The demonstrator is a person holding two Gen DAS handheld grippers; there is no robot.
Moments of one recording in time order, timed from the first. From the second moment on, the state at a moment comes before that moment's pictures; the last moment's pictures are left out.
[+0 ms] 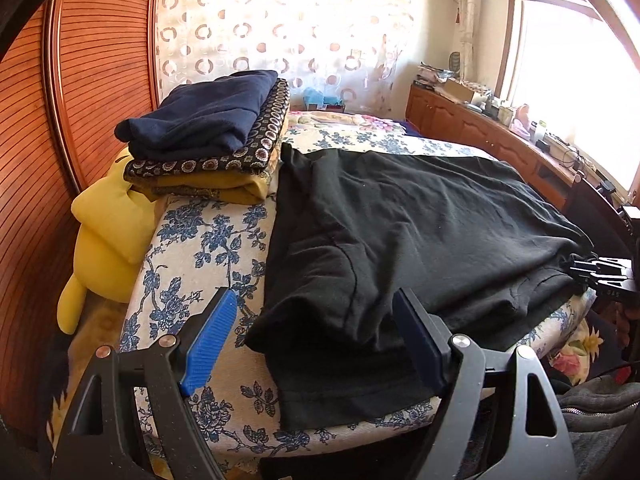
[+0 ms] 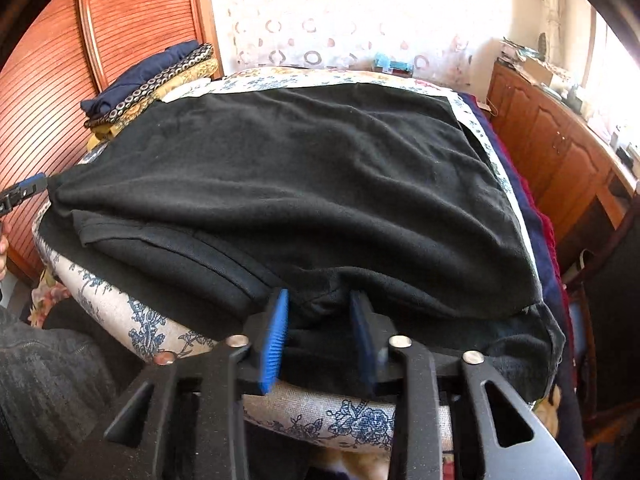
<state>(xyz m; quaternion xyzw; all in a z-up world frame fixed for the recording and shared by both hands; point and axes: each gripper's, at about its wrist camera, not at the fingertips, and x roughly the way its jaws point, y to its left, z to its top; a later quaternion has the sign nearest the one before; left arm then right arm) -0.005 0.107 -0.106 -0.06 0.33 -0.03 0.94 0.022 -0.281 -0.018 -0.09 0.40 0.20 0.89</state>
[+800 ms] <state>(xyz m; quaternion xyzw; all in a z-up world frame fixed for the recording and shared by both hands) 0.002 0.138 -0.128 -0.10 0.33 0.01 0.94 -0.009 -0.297 0.013 -0.08 0.35 0.22 0.90</state>
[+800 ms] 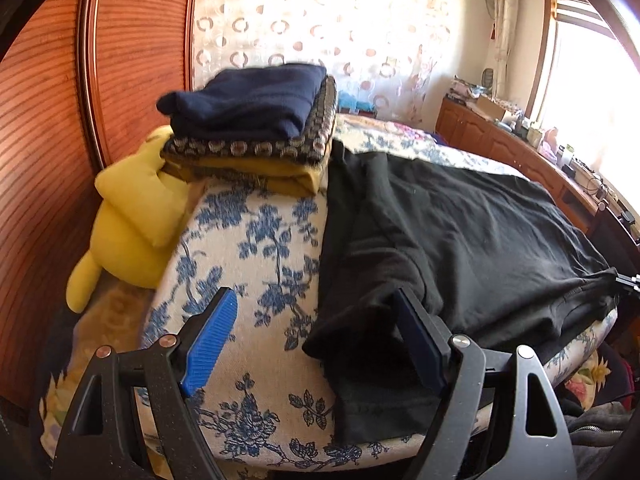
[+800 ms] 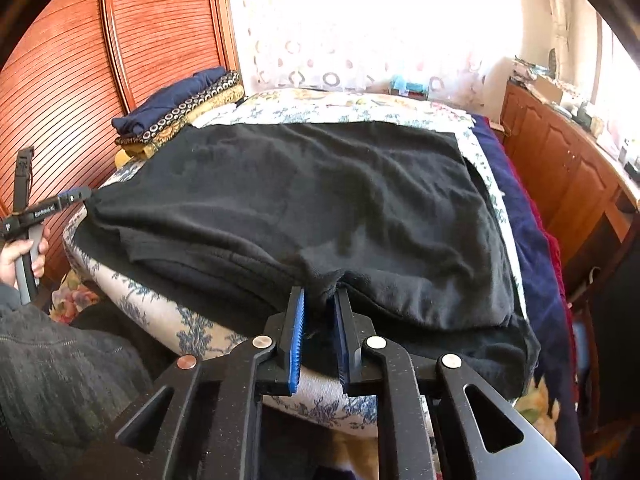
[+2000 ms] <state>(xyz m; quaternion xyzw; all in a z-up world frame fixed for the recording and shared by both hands) 0.065 0.029 -0.038 -0.05 0.29 -0.23 0.93 0.041 -0.304 -0.022 -0.02 0.35 0.16 0.92</state>
